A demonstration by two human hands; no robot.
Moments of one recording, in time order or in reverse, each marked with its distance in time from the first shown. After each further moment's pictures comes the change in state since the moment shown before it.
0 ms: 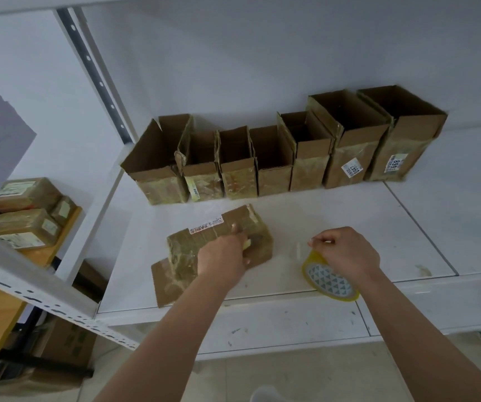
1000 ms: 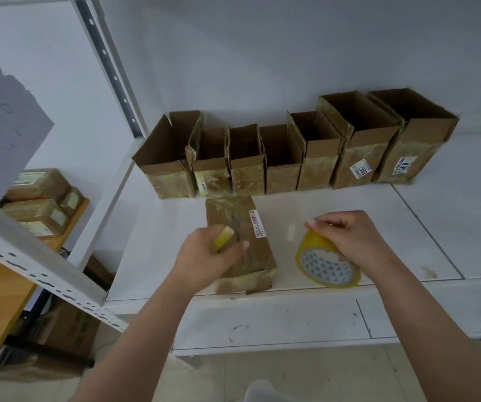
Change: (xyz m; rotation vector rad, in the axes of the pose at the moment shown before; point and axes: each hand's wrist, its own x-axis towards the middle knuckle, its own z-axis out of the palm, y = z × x) left_hand -0.053 -0.036 -0.032 -0.915 0.188 0.025; right_hand -0.019 -0.034 -0.027 0.468 -0.103 -0.149
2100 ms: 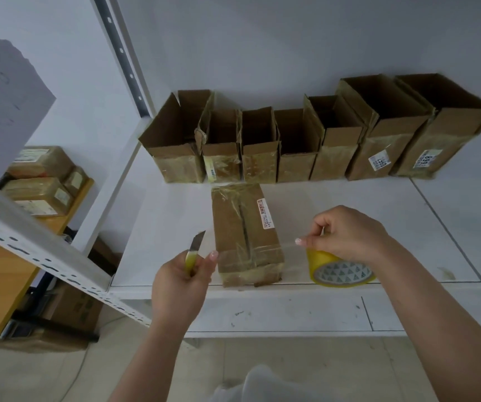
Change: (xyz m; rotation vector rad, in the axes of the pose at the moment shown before) left_hand -0.049 -0.057 0.006 -0.090 0.393 -0.257; right_hand 0.014 -0.019 0.019 -0.721 -0.202 -0.116
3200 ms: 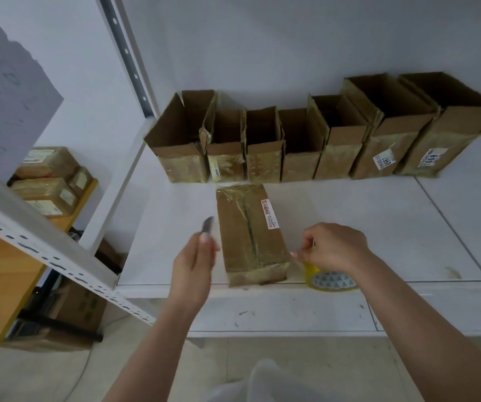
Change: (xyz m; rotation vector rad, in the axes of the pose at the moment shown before) left_hand 0.012 0.015 0.007 -0.193 -0.132 0.034; right_hand 0.012 -0.003 0.042 -0.250 -0.093 0.053
